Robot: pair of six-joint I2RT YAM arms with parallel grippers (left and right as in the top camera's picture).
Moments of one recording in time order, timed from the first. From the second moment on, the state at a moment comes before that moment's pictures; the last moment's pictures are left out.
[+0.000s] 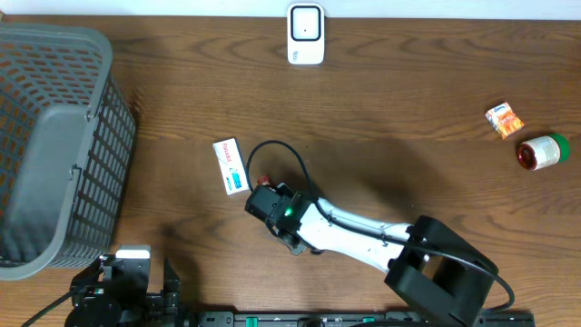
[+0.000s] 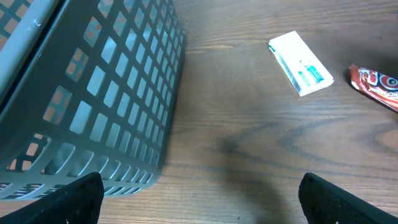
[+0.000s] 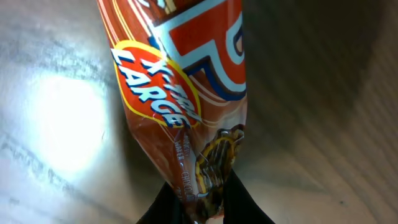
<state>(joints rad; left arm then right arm) -0.02 0.18 0.88 -1.32 -0.18 0.19 1.01 1.88 1.12 -0.79 0.19 0.28</state>
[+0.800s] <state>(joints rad) -0.02 0.18 0.88 -1.32 -0.18 0.19 0.48 2.01 1.13 -0.85 -0.96 0.12</state>
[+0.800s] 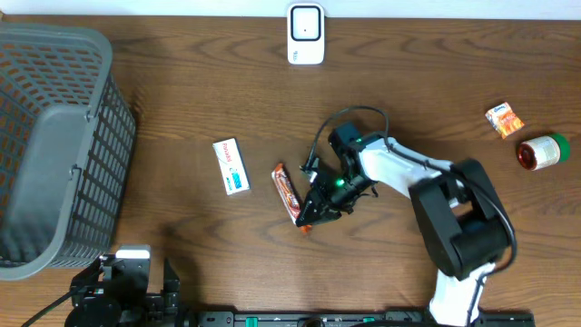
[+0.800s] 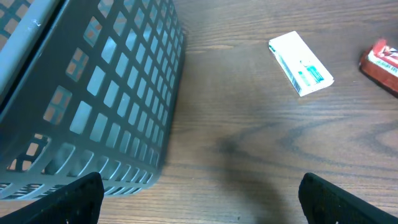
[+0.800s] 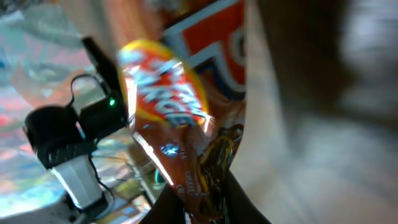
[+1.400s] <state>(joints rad) -0.02 0.18 0.88 -1.32 -0.18 0.19 0.37 2.03 1.13 -0.85 -0.77 0.42</state>
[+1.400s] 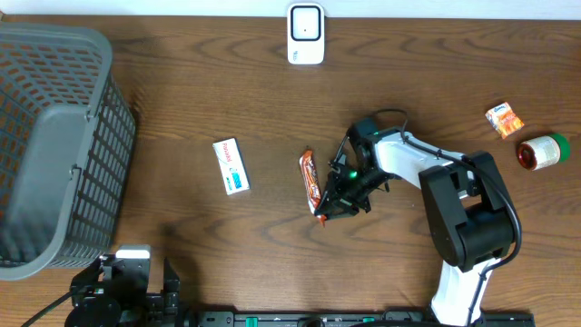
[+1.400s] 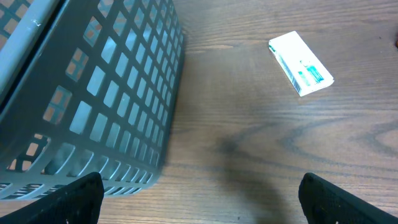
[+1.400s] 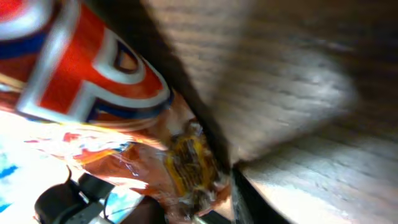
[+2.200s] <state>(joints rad) -0.02 0.18 0.88 -1.32 -0.18 0.19 0.09 1.99 1.04 -0.85 -0.83 0.37</state>
